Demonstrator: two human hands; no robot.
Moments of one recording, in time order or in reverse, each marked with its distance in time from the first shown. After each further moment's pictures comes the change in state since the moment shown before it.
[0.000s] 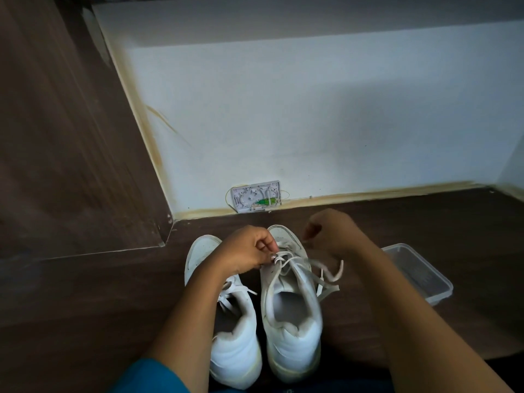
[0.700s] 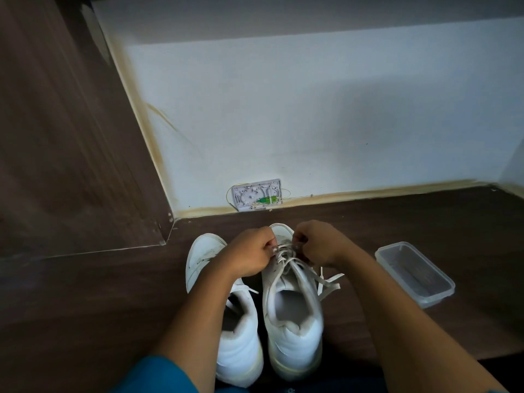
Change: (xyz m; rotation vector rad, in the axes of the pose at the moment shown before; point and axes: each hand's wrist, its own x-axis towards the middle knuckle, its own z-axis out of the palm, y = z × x) left_hand 0.001 0.002 0.008 0.311 0.056 0.069; right_hand -0.006 -0.015 0.014 0.005 -0.147 -0.115
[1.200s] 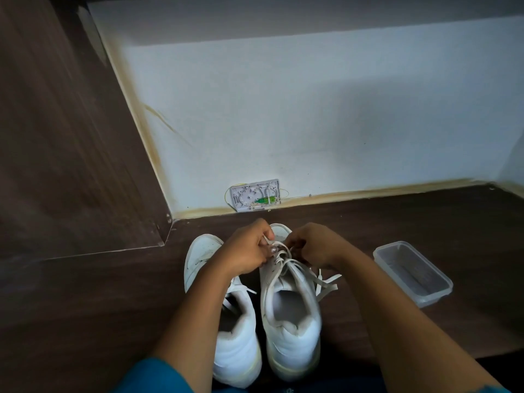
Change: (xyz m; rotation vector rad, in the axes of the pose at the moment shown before) left_hand -0.003 0.000 -0.002 -0.214 0.061 -0.054; right_hand 0.004 0.005 0.005 0.077 -0.034 -0.008
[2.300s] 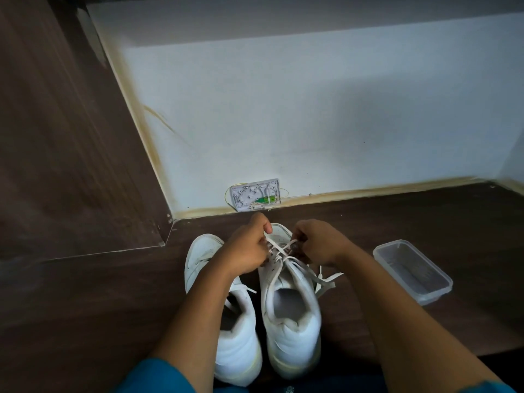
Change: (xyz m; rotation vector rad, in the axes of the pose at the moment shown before) left_hand -0.003 0.007 0.000 0.040 0.026 0.005; right_hand 0.004 0.008 0.002 0.029 0.110 0.027
